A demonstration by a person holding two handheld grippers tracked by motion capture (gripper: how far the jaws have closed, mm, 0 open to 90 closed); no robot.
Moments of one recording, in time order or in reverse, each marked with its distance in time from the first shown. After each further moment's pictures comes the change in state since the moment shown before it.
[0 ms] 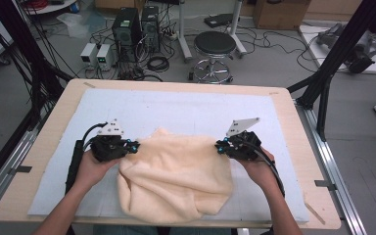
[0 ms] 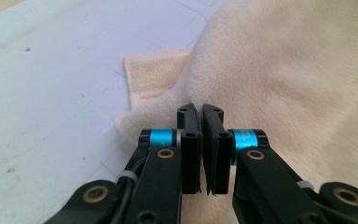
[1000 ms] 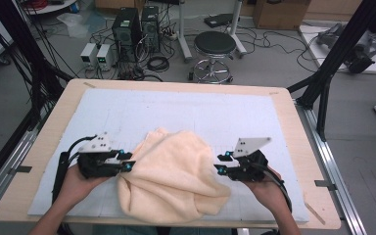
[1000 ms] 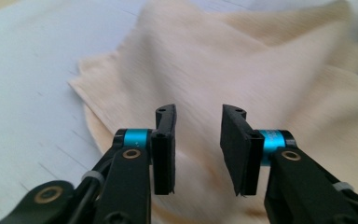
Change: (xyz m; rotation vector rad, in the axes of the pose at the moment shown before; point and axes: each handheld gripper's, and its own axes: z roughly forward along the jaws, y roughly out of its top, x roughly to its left) left arm -0.018 0.000 -0.016 -0.077 -0.070 0.048; right arm 0.038 -0.022 -0.020 -0.090 0.047 -0.025
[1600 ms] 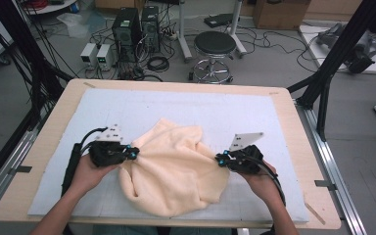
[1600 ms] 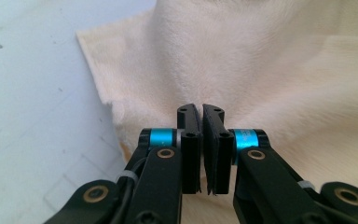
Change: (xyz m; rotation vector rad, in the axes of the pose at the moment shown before) left arm 0.004 -0.005 0.005 0.059 0.028 -0.001; right arm -0.012 -0.012 0.007 0.031 -0.022 -0.007
